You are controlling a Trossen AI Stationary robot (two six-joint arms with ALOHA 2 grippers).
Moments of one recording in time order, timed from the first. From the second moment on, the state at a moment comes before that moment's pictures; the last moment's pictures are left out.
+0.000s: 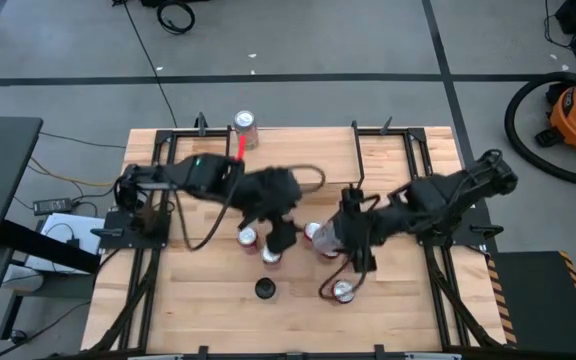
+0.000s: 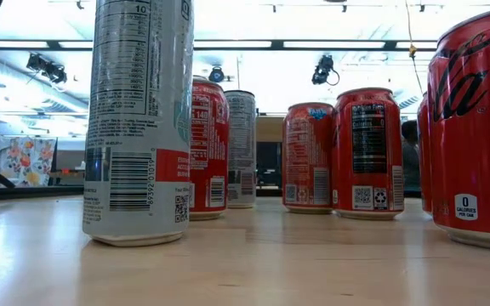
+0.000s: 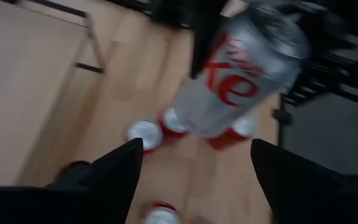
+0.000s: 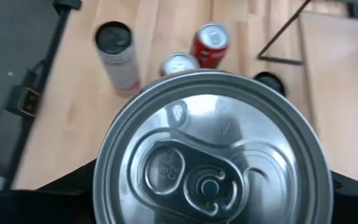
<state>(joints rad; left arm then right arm) -0.17 1.88 2.35 -1.26 -0.14 -0.45 0.40 1.52 1.73 -1.14 0.28 0.17</state>
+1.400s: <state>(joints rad) 0.34 1.74 2.17 -1.33 0.02 0.22 -0.33 1.73 1.77 -1.08 -0.10 -0.20</state>
